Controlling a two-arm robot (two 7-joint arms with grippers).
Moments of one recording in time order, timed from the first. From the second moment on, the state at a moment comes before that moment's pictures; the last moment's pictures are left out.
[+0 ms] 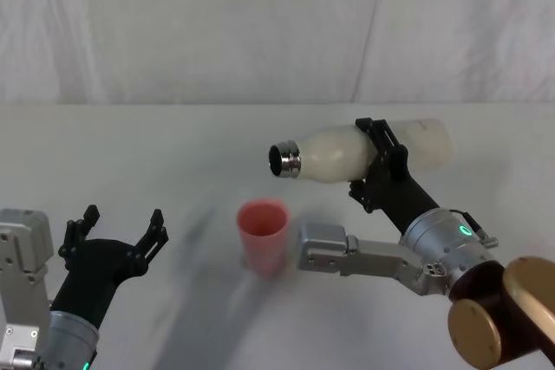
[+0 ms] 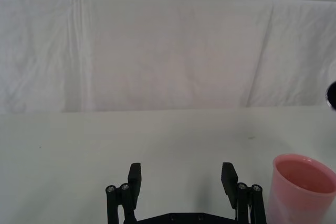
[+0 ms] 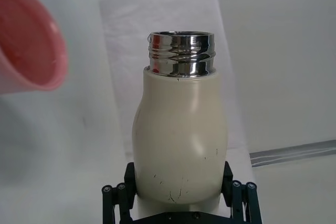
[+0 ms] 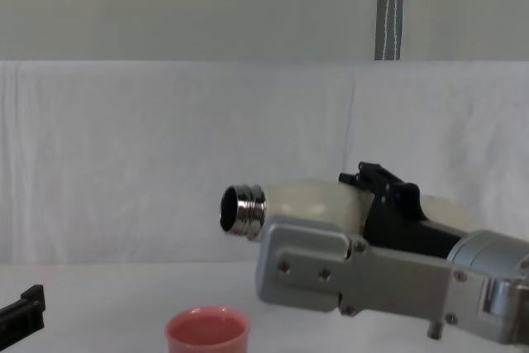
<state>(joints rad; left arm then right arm) 0.27 0.24 0.04 -1.85 -0.25 -0.02 -0.02 0.28 0.29 -0.60 -1.57 -0.99 0.12 0.04</state>
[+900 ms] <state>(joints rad) 0.27 0.24 0.04 -1.85 -0.25 -0.02 -0.02 0.24 0.29 -0.52 -1.63 -0.86 0.07 0.03</state>
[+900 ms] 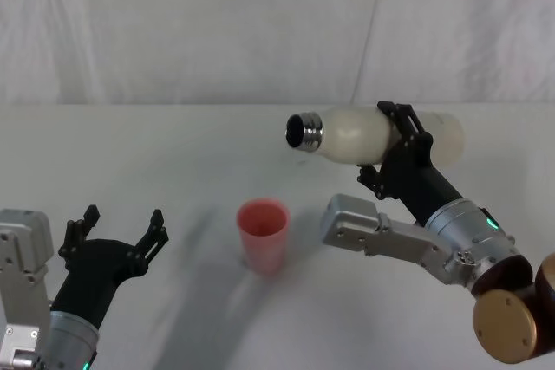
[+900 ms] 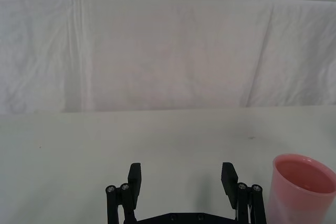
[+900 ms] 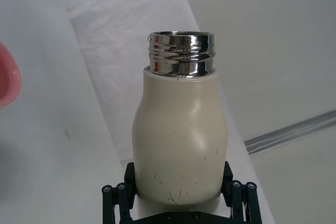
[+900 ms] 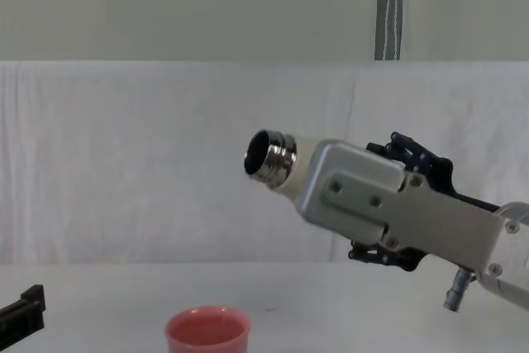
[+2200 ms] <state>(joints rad) 0.27 0.24 0.04 -1.85 -0.25 -0.02 -0.02 0.11 0.14 -0.30 -1.64 -0.40 -0.05 0.04</state>
